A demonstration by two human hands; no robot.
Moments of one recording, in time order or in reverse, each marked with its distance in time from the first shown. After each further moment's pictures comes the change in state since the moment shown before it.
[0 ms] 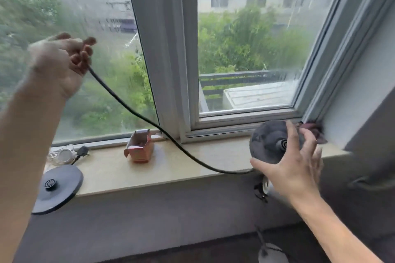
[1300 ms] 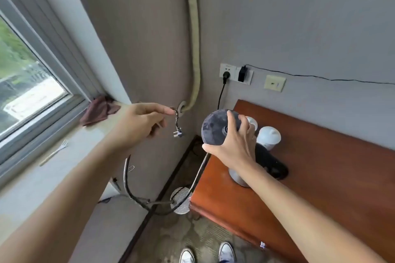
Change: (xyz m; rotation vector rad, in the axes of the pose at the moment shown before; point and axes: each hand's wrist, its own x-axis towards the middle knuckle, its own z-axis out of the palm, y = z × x) left_hand -0.404 -0.292 0.492 0.639 -1.246 -0.223; right_hand -0.084 0.365 -0.142 -0.221 0.124 0.696
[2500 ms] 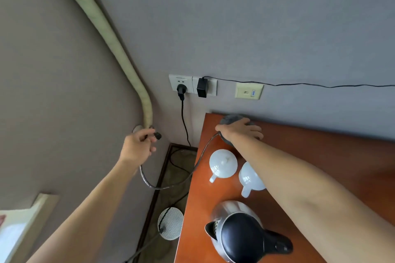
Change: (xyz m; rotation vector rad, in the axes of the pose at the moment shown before) left_hand 0.326 -0.127 0.169 0.140 -0.027 -0.306; right_hand 0.335 0.180 0.094 -0.083 -0.396 1.050
